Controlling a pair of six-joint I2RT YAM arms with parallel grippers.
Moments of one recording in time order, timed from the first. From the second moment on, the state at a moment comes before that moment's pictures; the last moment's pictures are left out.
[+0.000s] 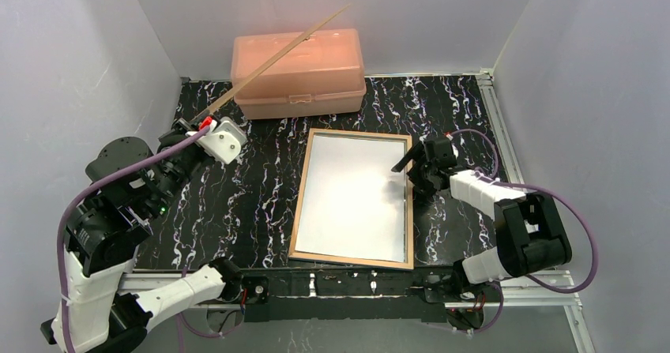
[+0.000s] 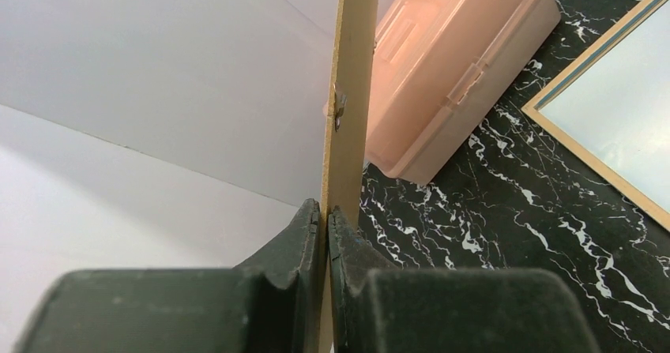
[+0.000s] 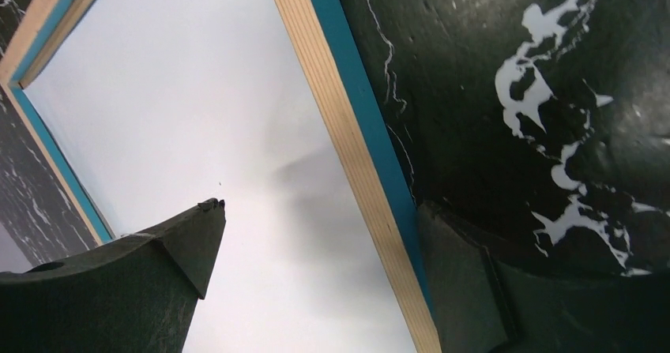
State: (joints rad) left arm -0.73 0.85 1.69 -0.92 -0.37 0.84; right arm 0.29 1.44 0.68 -0.11 -0.03 0.95
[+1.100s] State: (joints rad) left arm -0.73 1.06 2.05 -1.00 -0.17 0.44; right arm 0.38 1.36 0.73 0.77 -0.41 1.11
